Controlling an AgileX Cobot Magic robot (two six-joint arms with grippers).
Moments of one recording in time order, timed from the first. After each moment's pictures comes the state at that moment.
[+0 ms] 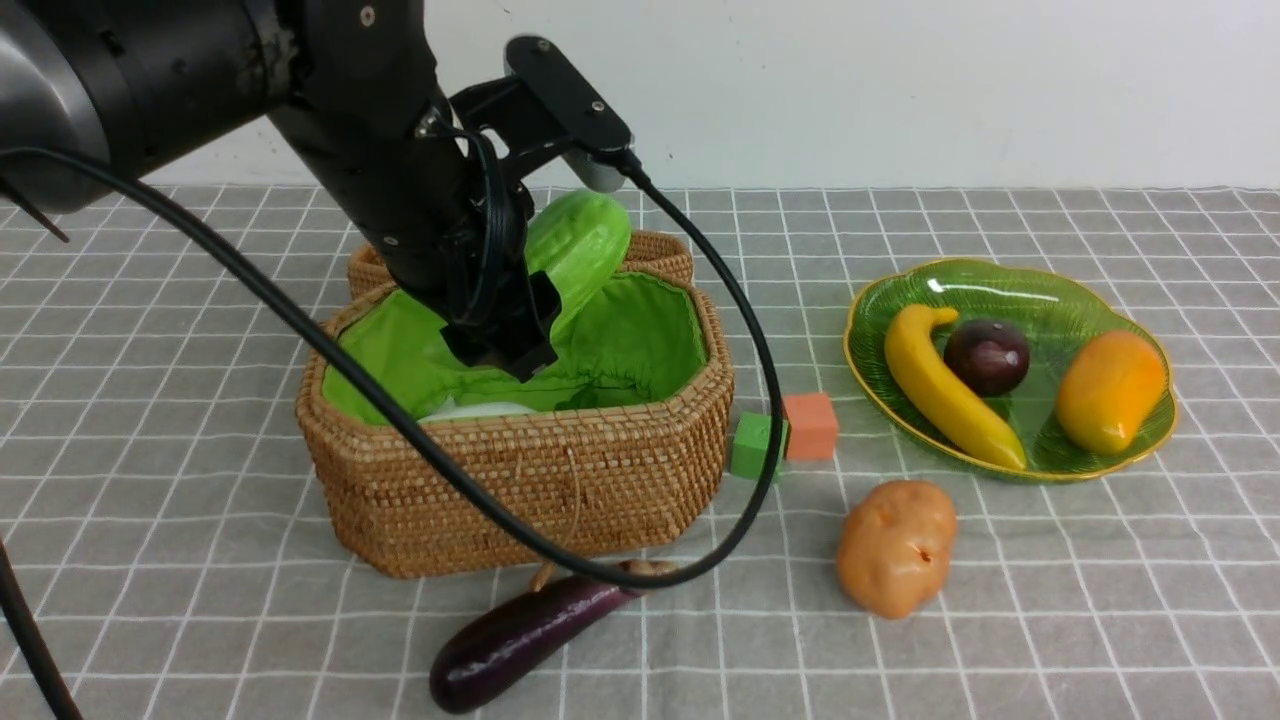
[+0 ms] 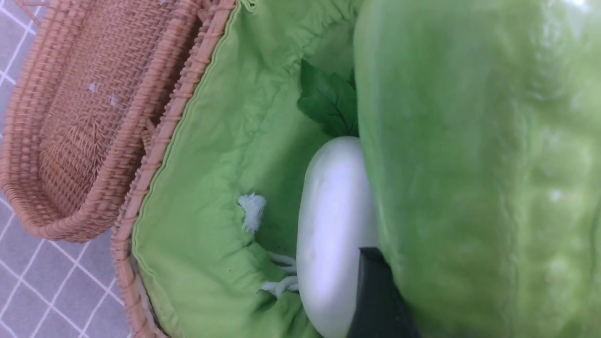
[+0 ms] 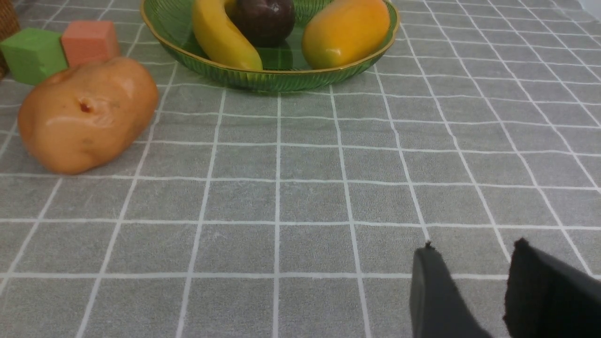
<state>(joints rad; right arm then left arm) 0.00 -0.01 0.02 -0.15 0.39 0.08 -0.49 1.71 -1.62 0.05 1.02 0.49</state>
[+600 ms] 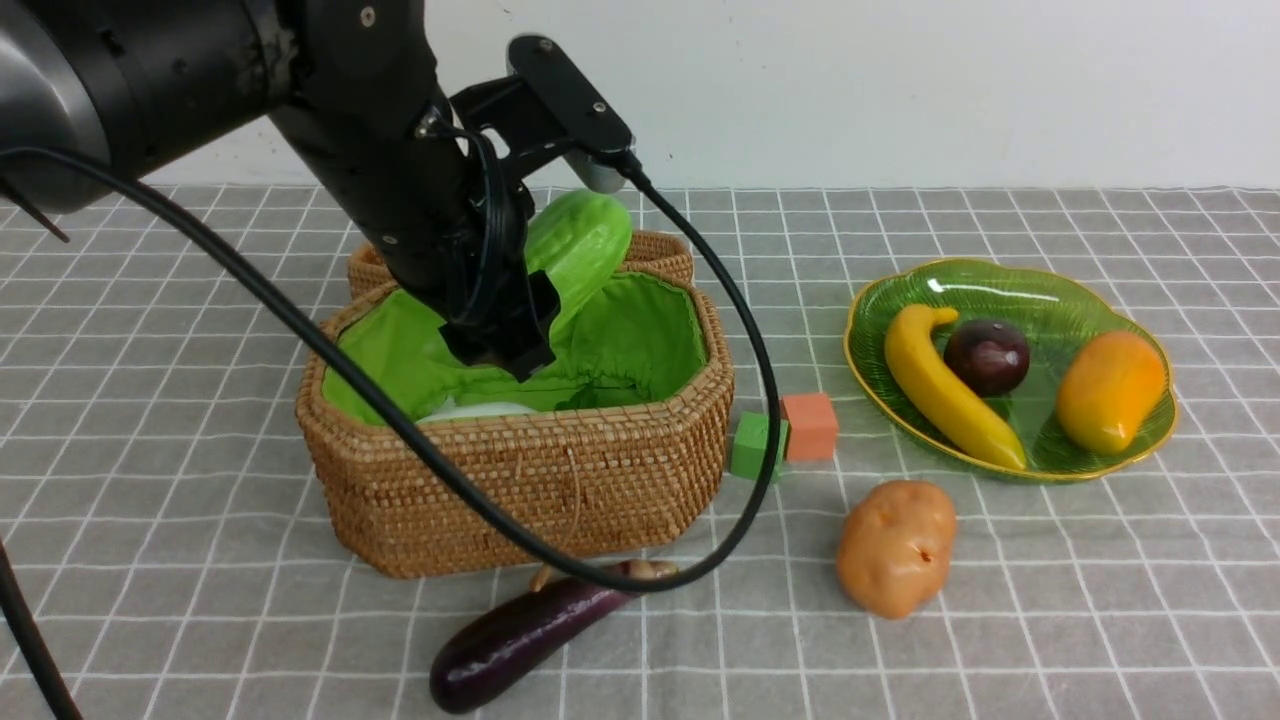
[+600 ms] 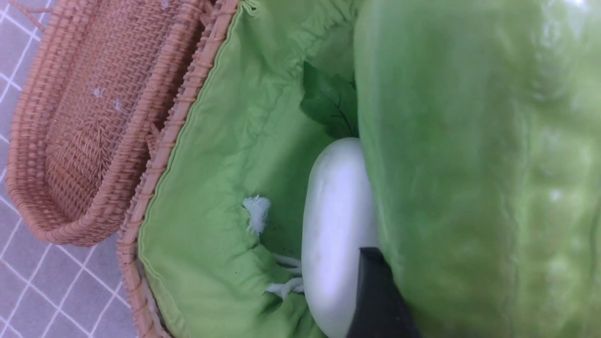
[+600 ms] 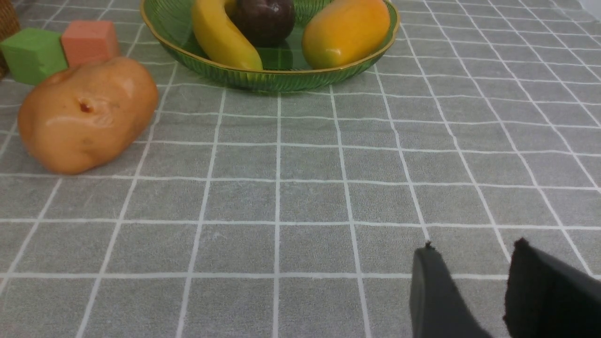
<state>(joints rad) 0.00 -0.01 0.02 -0.15 0.39 0.08 -0.49 1.71 -1.62 0.05 1.02 0.50</state>
